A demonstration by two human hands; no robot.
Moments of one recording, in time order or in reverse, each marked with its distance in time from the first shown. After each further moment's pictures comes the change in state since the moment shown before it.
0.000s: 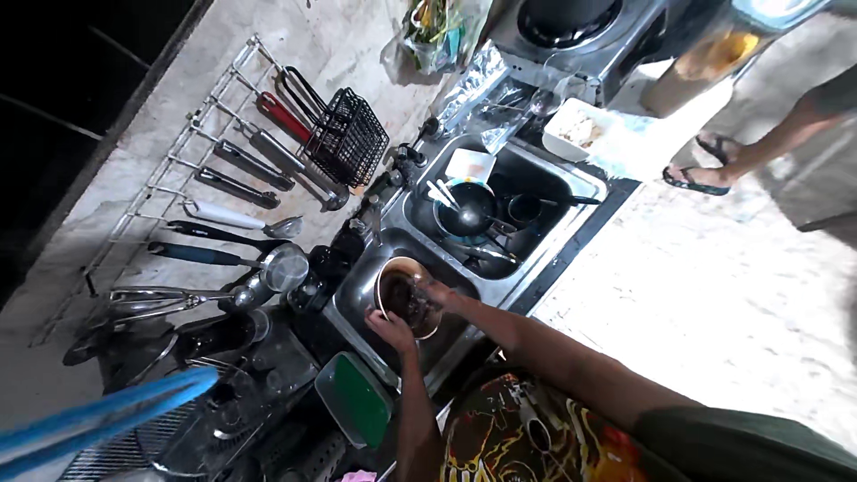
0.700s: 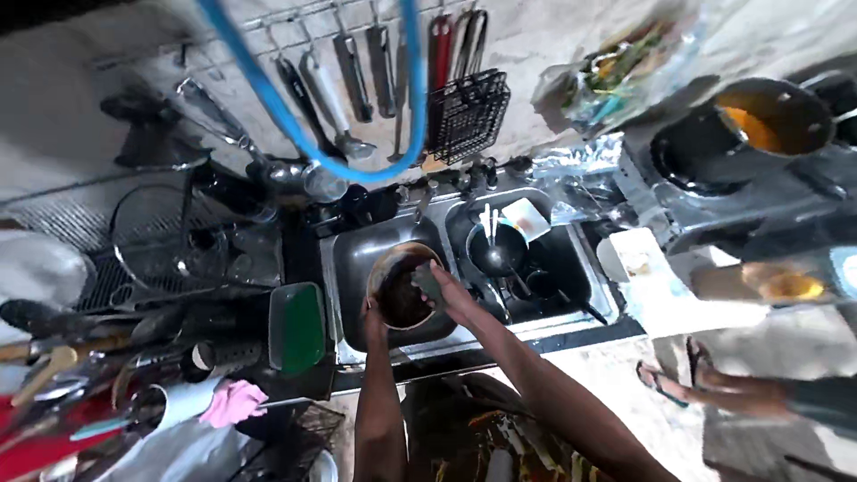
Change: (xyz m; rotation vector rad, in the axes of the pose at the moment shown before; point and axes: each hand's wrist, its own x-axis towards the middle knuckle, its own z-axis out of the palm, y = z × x) left_hand -0.065 -0.019 0.040 -0.945 0.143 -0.983; right_hand -0.094 -0.081 -0.022 -0.139 -0.325 -0.199
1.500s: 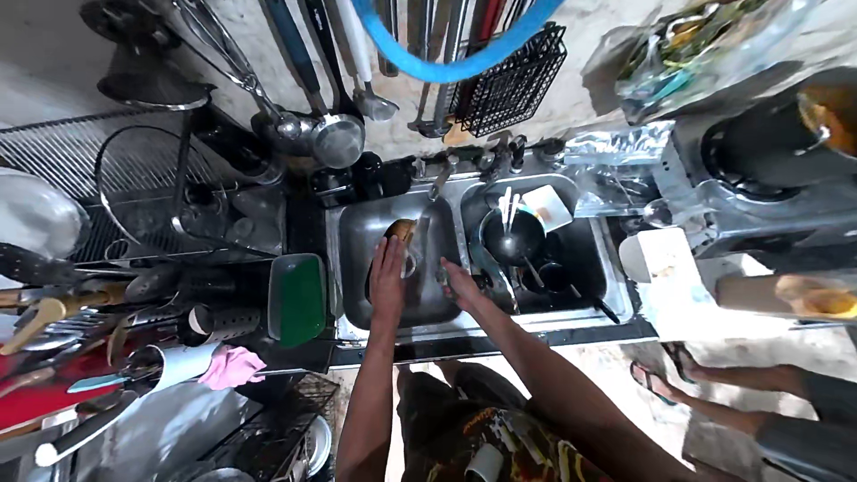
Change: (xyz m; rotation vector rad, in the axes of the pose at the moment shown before) left_hand -0.069 0.115 0.036 1.128 -0.153 1.044; right_hand 0.043 0.071 -0.038 -0.068 0.264 0.197
